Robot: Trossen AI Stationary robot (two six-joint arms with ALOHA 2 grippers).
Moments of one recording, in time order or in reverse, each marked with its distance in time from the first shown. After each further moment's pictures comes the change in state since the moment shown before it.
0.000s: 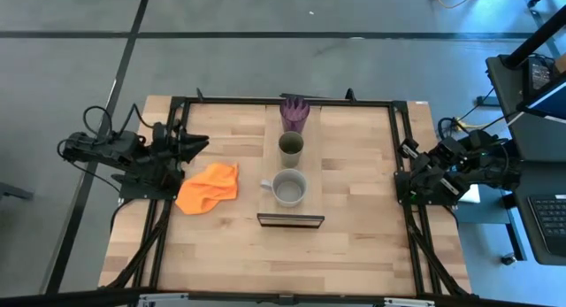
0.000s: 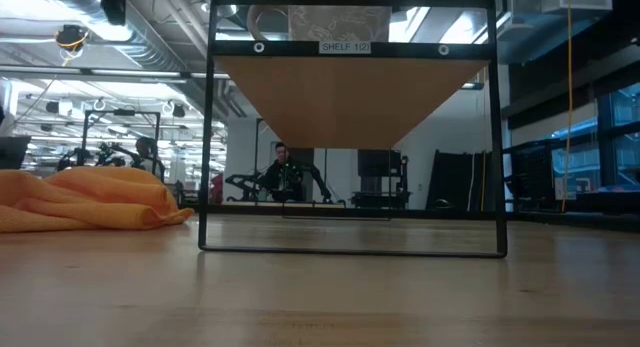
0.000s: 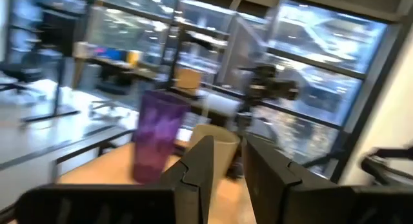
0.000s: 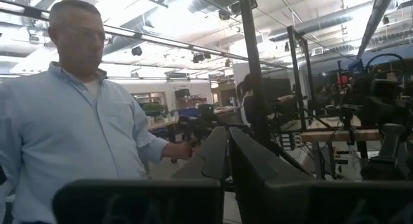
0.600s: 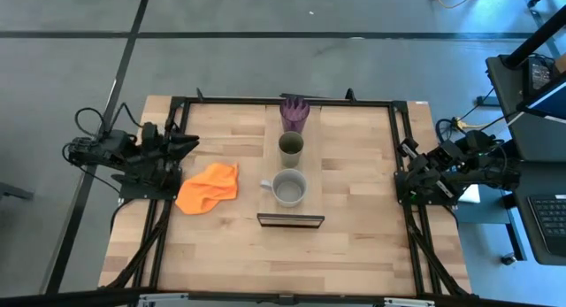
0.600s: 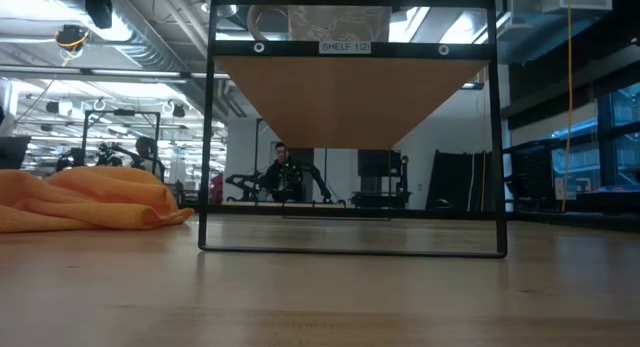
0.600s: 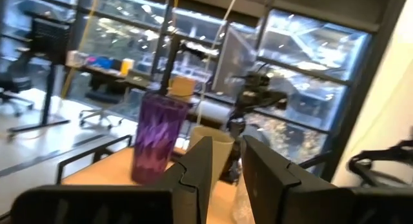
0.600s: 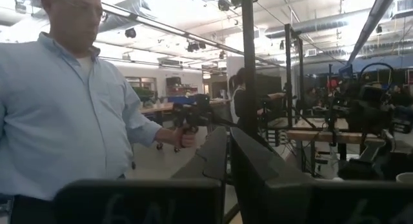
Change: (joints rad) left arm 0.000 -0.173 -0.030 -0.102 0.019 0.021; right arm 0.001 -0.008 -0.006 -0.053 -0.001 -0.127
